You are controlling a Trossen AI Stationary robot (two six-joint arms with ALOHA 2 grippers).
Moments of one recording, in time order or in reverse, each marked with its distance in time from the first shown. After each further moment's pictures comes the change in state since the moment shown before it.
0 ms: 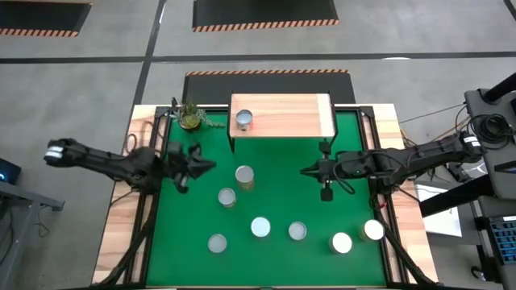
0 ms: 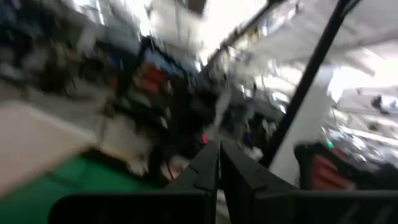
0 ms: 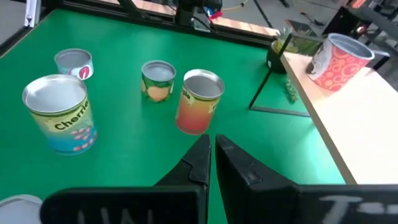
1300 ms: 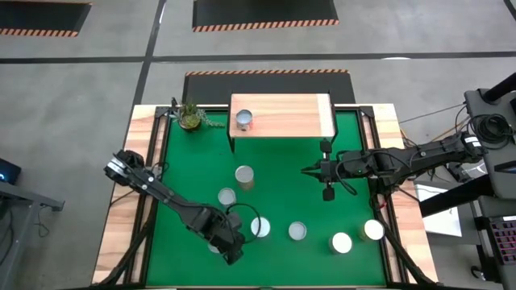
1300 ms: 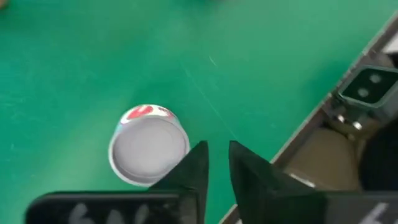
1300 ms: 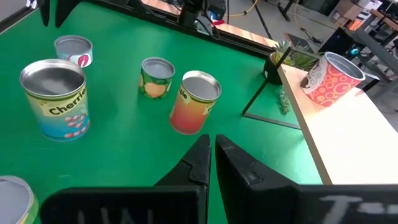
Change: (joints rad) left arm -0.404 1.078 1.096 -1.545 0.207 -0.817; right arm 0.000 -0.021 -0.001 -0.015 -0.002 -0.114
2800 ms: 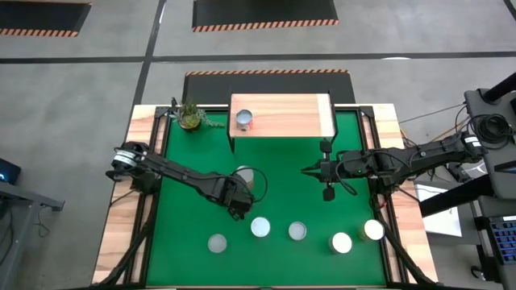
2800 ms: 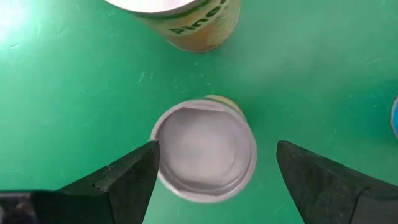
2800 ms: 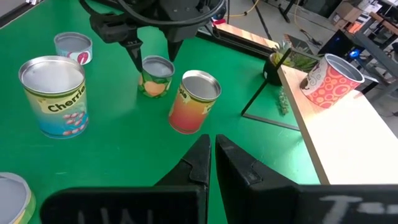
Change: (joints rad) left arm 0.278 0.003 -0.098 -0.157 -0.294 0.272; right arm 0.000 0.000 0.000 -0.003 0.000 -0.016
